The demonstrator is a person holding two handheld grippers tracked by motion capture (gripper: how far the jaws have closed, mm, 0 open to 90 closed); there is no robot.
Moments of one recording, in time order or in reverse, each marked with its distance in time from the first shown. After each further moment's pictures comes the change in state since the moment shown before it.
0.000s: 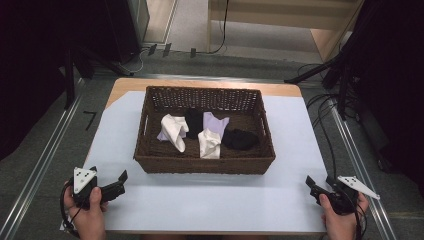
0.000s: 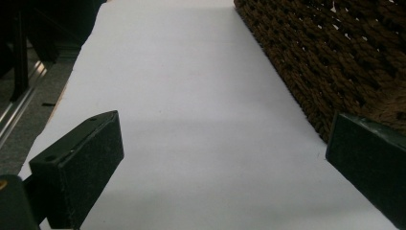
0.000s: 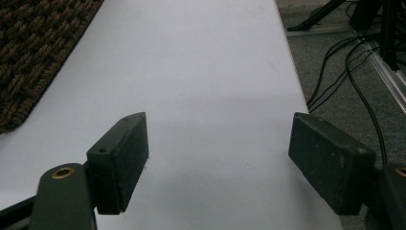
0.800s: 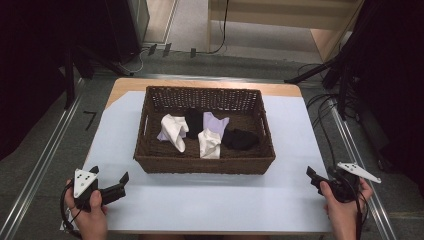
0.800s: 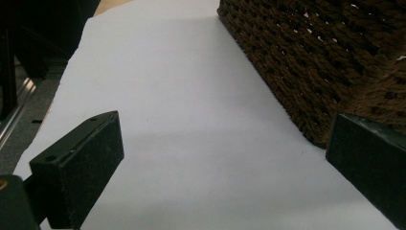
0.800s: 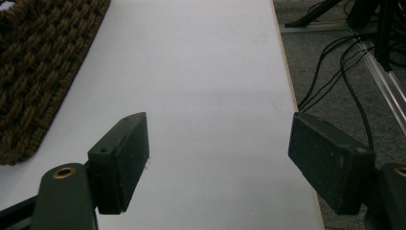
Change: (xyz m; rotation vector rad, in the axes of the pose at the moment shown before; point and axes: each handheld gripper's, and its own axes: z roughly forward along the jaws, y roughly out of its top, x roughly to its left) left arm -0.002 -0.003 -0.003 -0.042 -0.045 0.039; right arm 0.012 0.042 0.003 0.059 -0.021 -0.031
